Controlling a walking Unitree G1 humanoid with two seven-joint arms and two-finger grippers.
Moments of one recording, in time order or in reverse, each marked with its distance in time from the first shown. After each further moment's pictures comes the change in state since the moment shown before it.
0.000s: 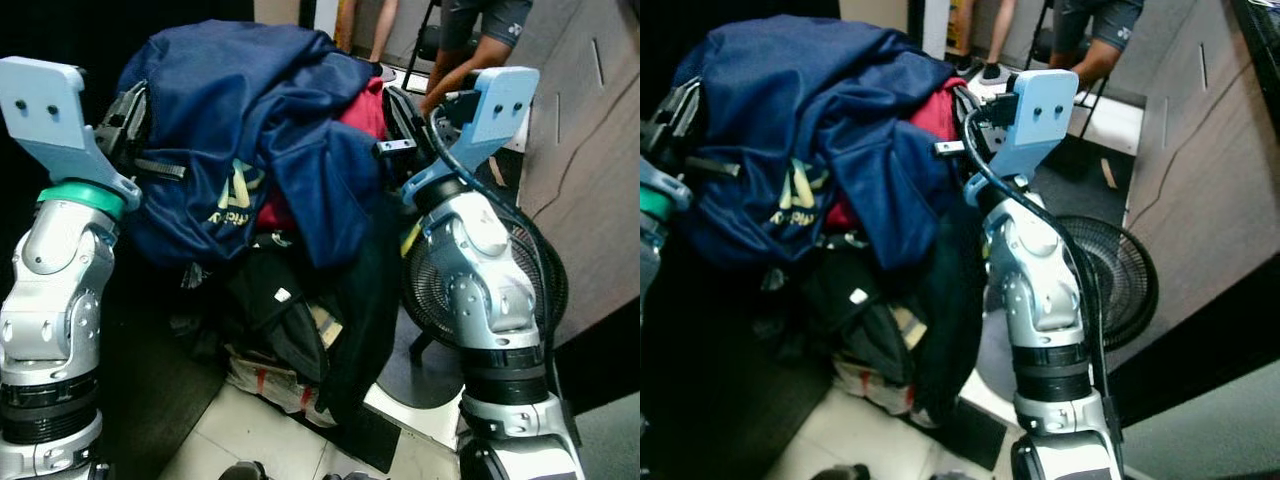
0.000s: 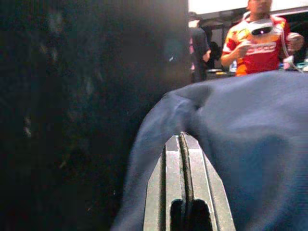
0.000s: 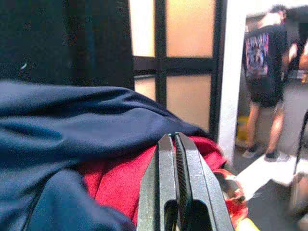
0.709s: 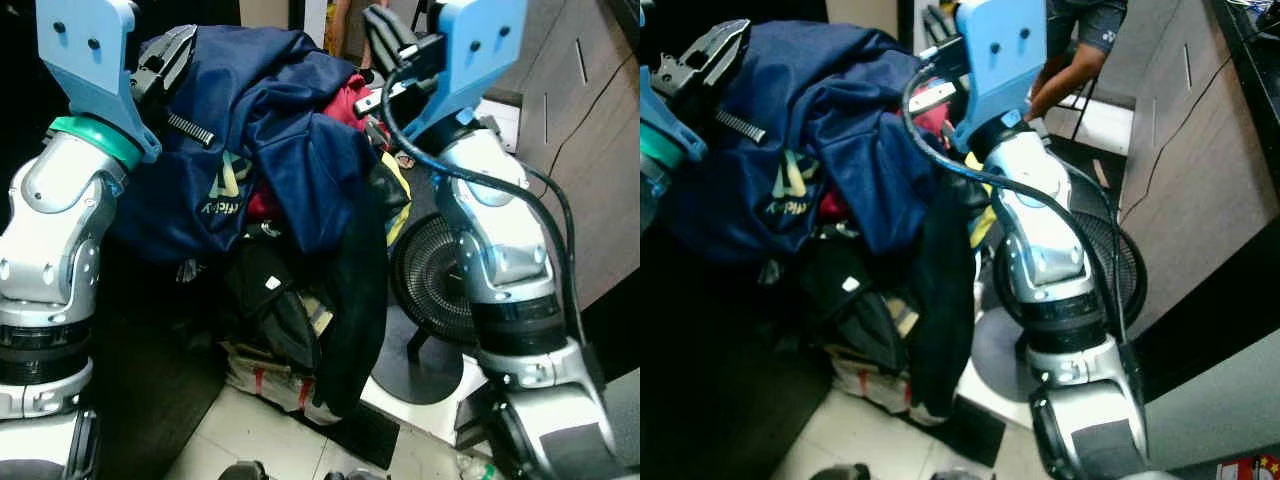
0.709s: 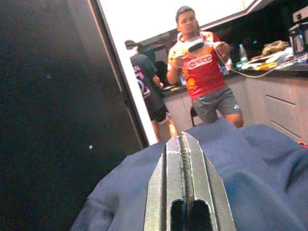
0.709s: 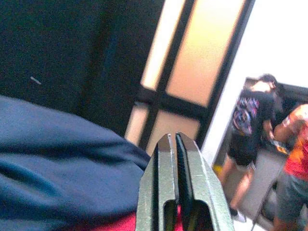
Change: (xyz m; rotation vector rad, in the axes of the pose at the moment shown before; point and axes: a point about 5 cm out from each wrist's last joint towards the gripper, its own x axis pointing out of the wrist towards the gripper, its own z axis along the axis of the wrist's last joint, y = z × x) left arm 0.037 -0.026 0.038 0.143 -0.098 -0.261; right arm 0.037 -0.001 0.037 -0.273 -0.083 0.073
